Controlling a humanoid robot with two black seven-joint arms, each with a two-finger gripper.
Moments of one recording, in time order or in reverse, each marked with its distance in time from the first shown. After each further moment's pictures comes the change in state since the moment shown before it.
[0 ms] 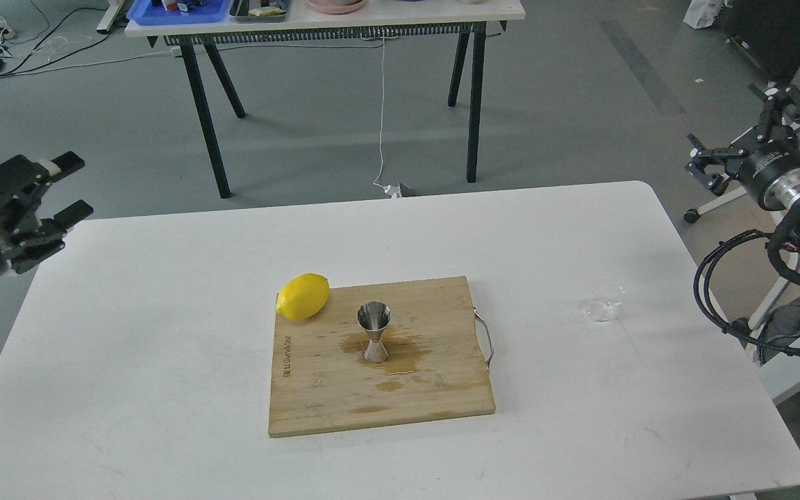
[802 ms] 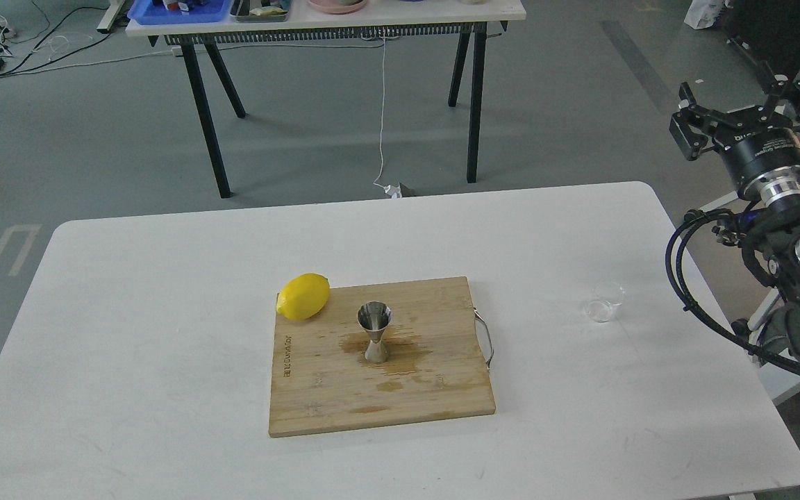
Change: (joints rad) left arm -0.010 -0.123 -0.174 0.169 -0.174 -0.001 0.000; right arm -0.293 -0.045 0.214 0.604 0.549 -0.332 -0.013
